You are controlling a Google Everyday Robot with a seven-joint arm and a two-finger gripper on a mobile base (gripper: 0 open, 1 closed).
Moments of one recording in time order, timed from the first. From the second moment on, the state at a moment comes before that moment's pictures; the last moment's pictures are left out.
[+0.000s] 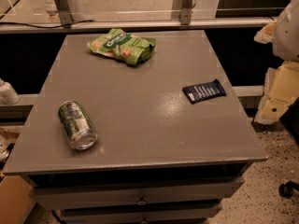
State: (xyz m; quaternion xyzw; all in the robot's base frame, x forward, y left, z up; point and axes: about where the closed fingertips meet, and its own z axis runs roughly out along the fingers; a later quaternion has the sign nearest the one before) arm 0.438 -0.216 0.977 -0.60 0.78 -0.04 0.16
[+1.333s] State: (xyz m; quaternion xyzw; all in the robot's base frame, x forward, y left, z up) arm 0.508 -0.166 0.988 -0.61 0.76 0.00 0.22
